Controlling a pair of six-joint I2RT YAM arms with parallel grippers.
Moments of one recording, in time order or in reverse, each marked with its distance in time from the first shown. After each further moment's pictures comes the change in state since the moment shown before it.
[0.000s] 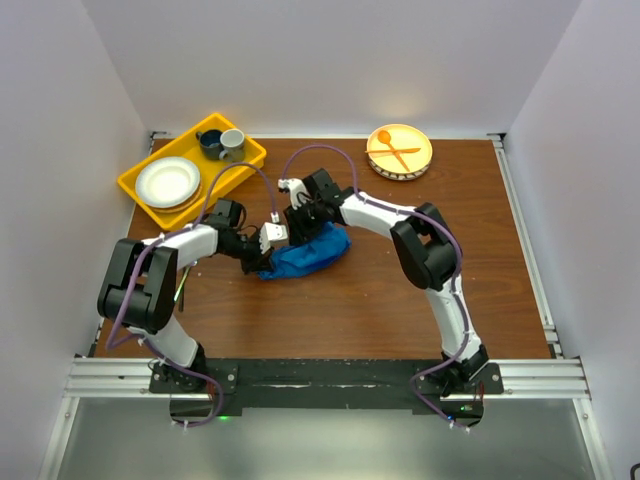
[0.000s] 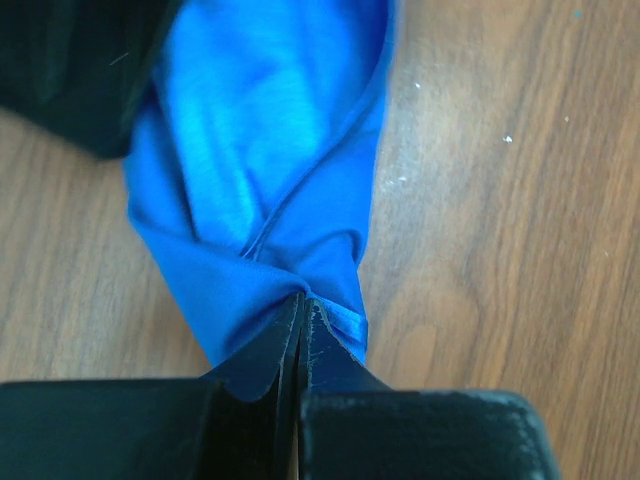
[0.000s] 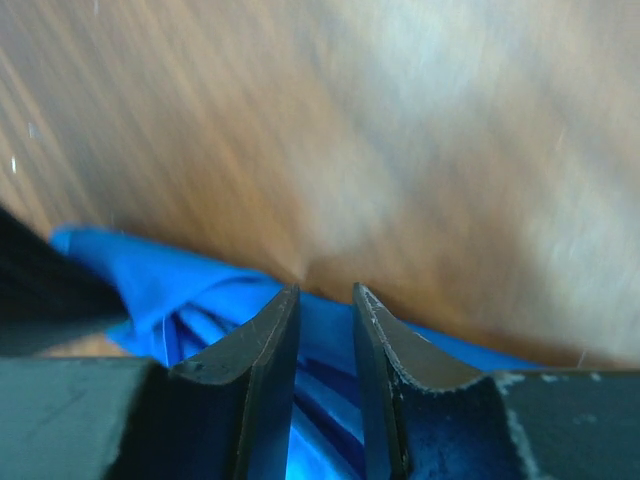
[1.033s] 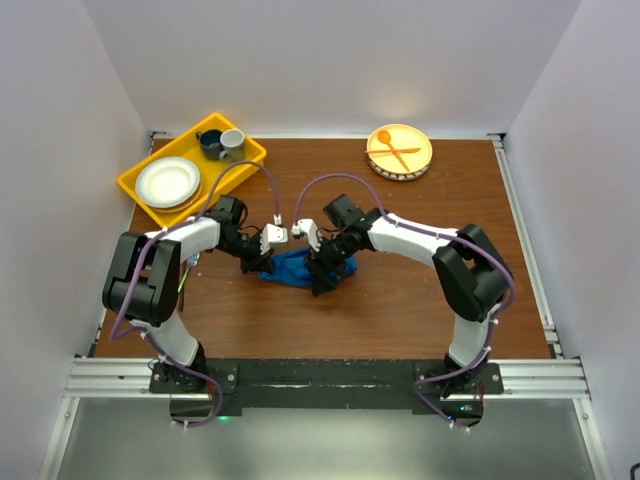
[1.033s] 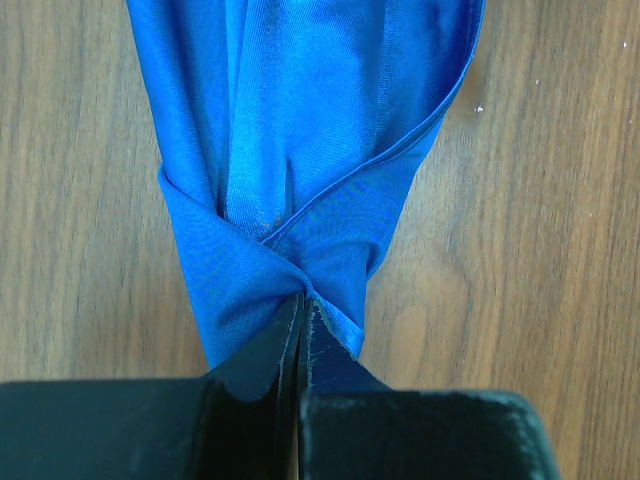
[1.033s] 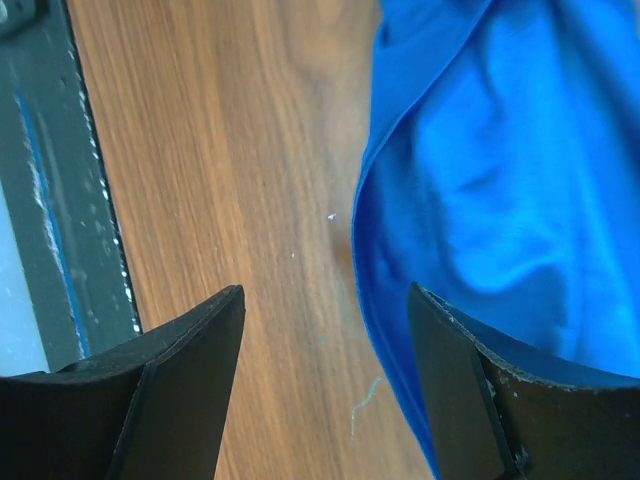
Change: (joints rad) left arm 0.001 0.052 0.076 -0.152 0.026 0.160; right arm 0.030 -0.422 -0.469 -0.179 -0.253 -0.380
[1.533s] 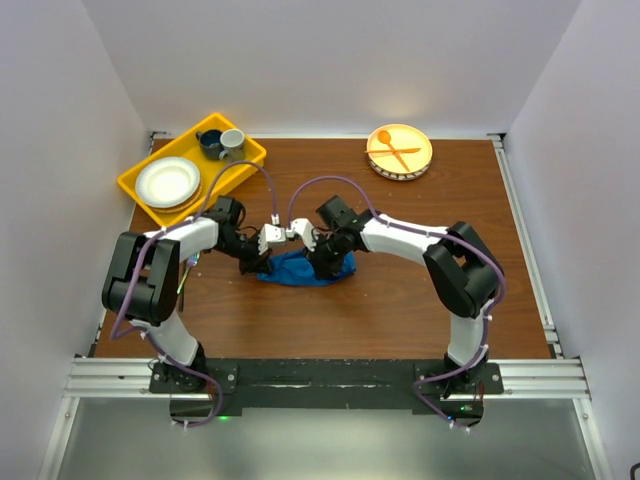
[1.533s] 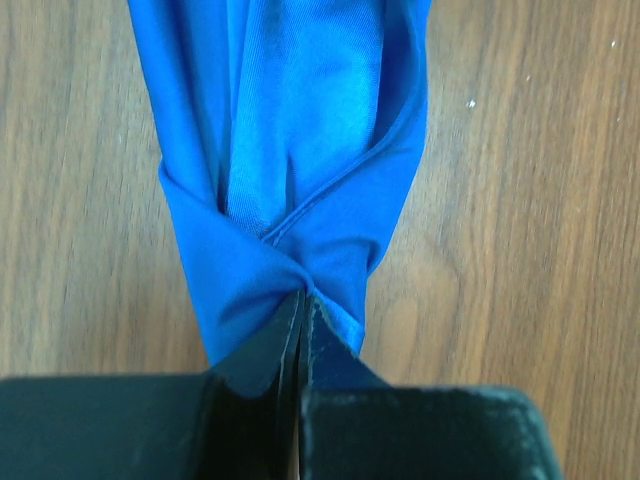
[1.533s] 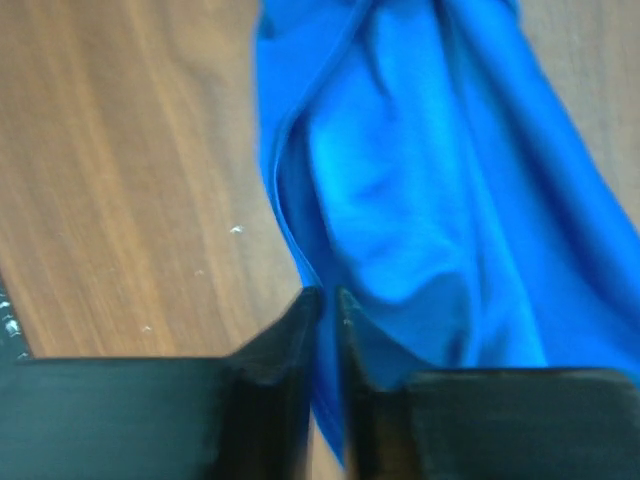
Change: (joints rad) left arm 0.009 0.000 -0.003 -0.011 0.016 -0.001; right arm 0.040 0.044 0.014 0.054 0.195 -0.041
